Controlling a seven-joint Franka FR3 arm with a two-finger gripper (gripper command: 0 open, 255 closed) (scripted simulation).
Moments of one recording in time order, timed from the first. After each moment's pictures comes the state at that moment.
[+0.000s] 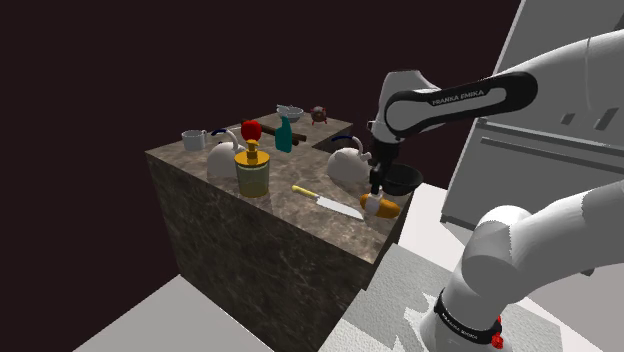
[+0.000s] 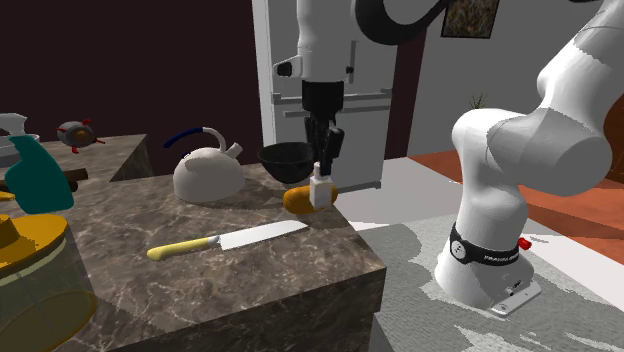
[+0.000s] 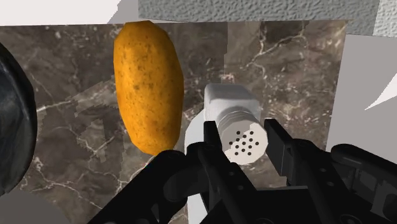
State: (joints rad) arm -0.10 -0.66 -0.26 -2.66 -0.18 2.00 -0.32
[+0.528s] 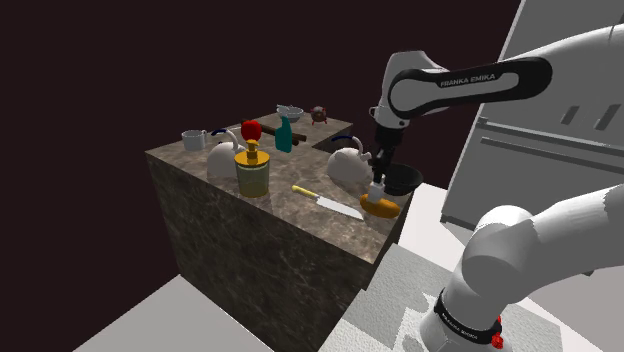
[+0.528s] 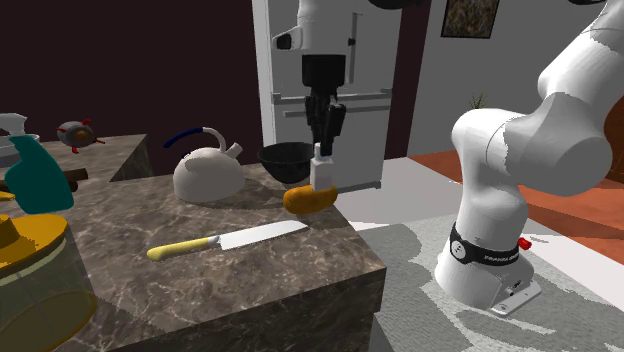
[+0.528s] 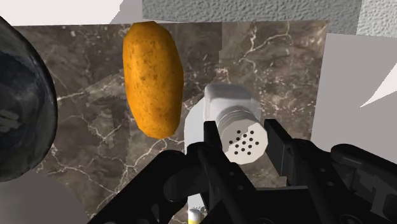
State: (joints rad) arm -0.10 -0.69 -0.24 -2.57 -0.16 1.89 -0.32
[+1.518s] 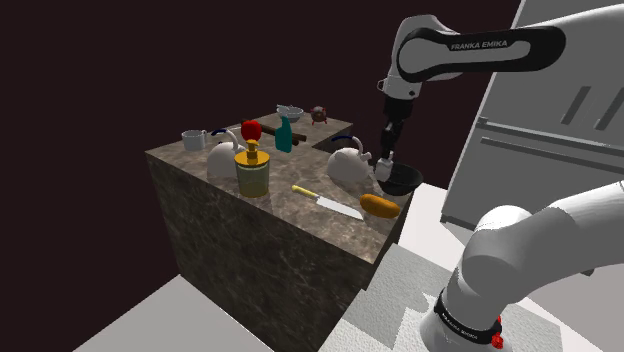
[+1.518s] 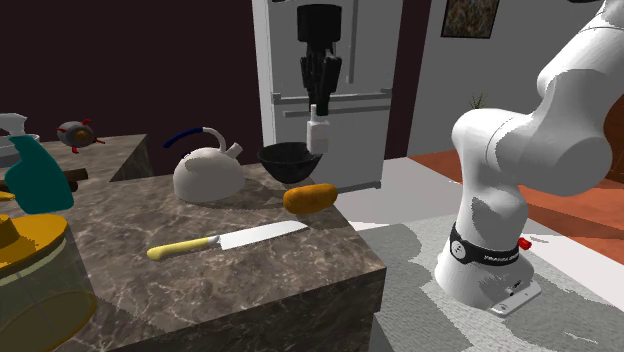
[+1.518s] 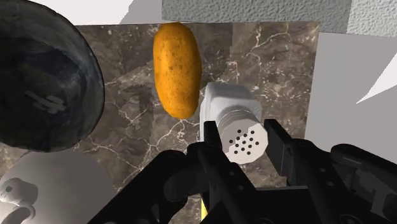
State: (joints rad) arm -0.10 -0.67 -0.26 -2.36 -0.16 1.71 -0.37
